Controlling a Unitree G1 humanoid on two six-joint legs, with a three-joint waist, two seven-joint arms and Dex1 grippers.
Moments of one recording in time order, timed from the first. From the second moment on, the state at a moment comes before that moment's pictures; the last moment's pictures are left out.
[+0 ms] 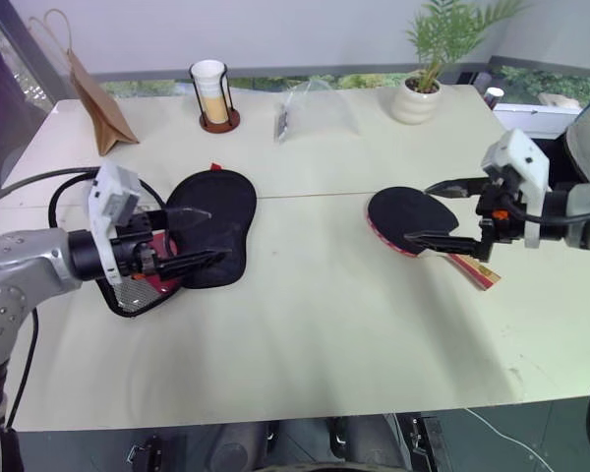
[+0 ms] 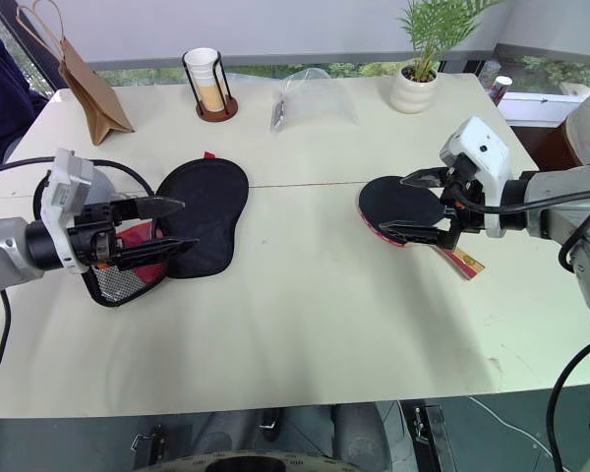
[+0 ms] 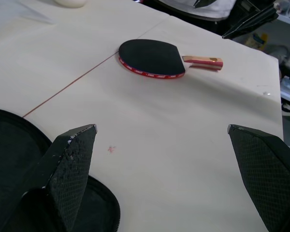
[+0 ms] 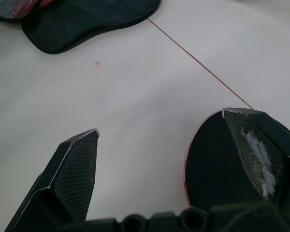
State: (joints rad) left arm -0.28 0.93 0.31 -0.41 -0.95 0.88 -0.89; right arm -0.51 -1.10 -0.09 -0.31 0.52 0.79 1.04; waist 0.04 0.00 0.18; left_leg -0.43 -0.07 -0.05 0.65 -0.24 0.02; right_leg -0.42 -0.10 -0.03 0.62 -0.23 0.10
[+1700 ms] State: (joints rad) left arm -0.11 1.03 0.49 -0.39 -0.88 0.84 -0.96; right arm -0.85 -0.40 0.34 -0.04 0.37 0.95 0.73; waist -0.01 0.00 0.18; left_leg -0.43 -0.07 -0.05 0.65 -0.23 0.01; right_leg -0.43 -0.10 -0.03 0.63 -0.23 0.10
